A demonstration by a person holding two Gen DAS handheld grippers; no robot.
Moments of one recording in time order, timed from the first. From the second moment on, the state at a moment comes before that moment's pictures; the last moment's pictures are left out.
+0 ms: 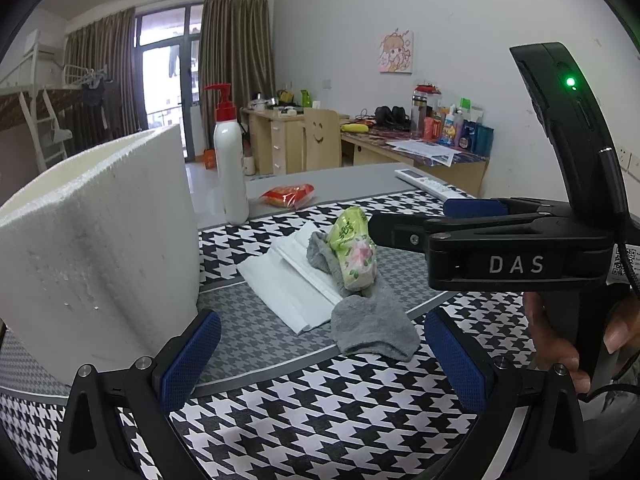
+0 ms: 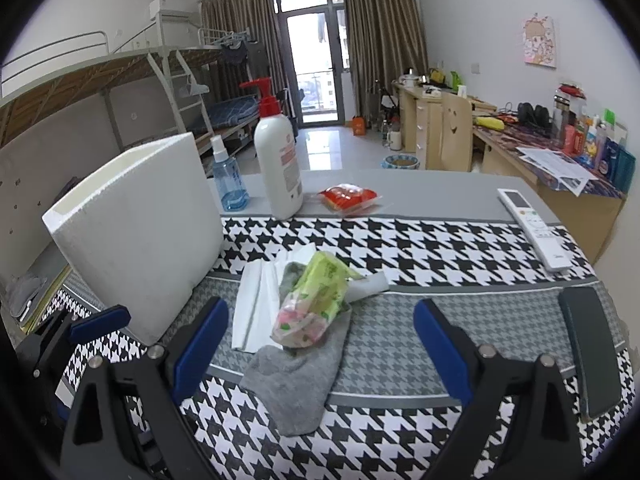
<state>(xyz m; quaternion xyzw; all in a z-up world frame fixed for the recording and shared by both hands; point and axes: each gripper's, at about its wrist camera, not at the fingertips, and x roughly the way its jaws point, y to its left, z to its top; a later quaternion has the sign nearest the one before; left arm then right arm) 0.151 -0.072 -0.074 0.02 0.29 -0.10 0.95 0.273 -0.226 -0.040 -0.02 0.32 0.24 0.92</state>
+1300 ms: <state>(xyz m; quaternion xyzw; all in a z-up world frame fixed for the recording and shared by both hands) 0.170 -0.076 -0.087 0.03 0.31 -0.09 0.95 0.294 -0.216 -0.057 -0.02 0.37 0.28 0.89</state>
